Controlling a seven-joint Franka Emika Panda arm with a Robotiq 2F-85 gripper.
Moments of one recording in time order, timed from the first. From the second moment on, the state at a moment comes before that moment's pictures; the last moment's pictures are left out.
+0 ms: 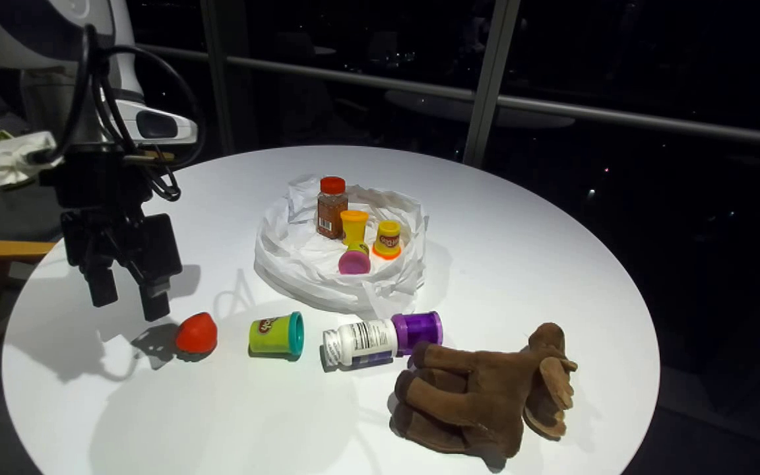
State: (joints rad) arm 0.32 0.24 0.08 -2.44 -0.26 2.36 0.57
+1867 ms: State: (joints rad) arm 0.32 0.31 -0.10 -2.47 -0.30 2.63 0.81
